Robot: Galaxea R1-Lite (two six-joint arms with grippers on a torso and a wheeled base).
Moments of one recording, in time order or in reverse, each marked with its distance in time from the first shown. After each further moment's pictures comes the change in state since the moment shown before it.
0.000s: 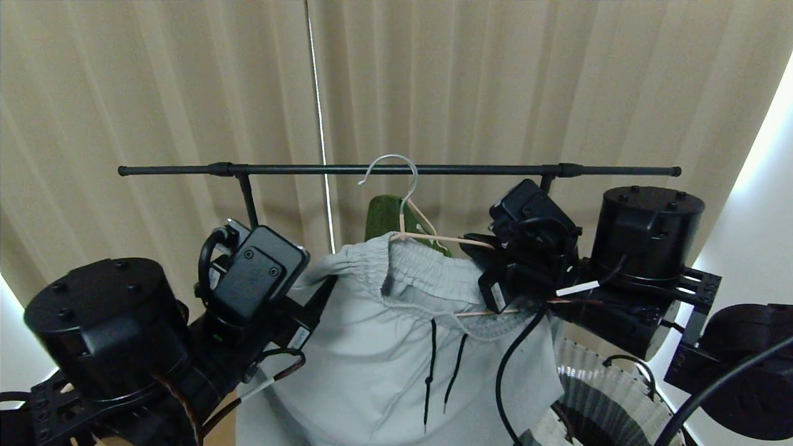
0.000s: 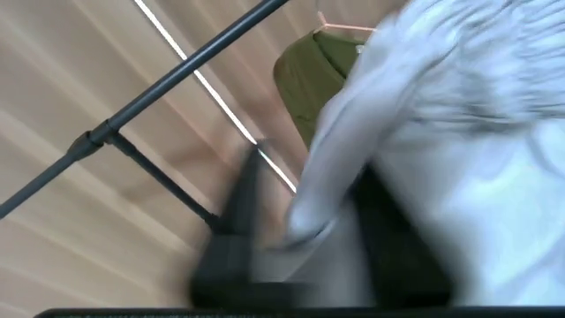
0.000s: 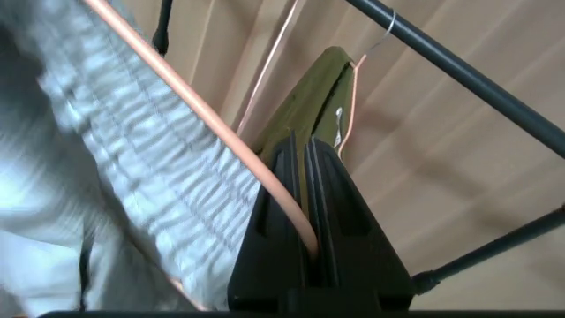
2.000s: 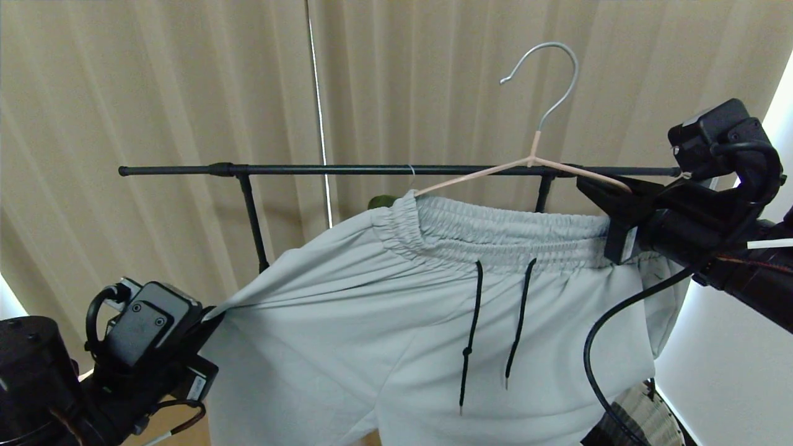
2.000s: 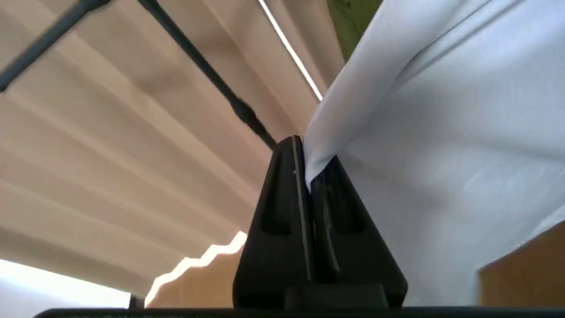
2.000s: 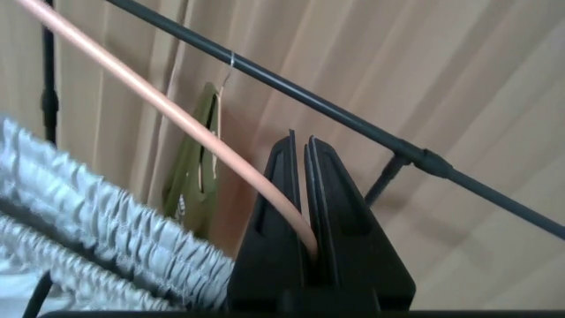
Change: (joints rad) left arm 0.341 -0.131 0.289 0.003 -0.180 -0.040; right arm -0.209 -0.297 0.097 -0.001 -0.011 0.005
